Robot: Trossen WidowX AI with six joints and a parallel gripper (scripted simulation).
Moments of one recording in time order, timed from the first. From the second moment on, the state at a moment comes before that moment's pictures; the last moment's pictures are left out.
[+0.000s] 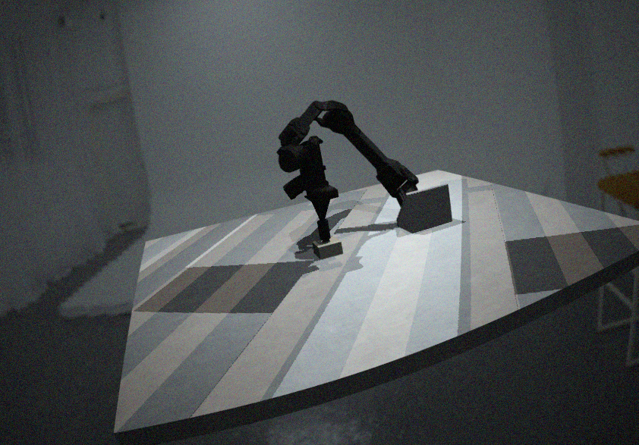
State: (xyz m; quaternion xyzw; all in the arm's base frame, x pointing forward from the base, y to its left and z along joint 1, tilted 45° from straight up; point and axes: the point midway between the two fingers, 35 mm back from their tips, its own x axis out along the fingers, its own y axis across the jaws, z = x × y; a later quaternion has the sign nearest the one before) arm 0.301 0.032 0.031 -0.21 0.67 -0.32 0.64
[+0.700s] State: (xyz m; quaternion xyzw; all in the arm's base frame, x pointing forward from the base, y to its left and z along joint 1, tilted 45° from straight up) arm 0.308 0.093 0.094 -0.24 0.66 -0.28 0.65
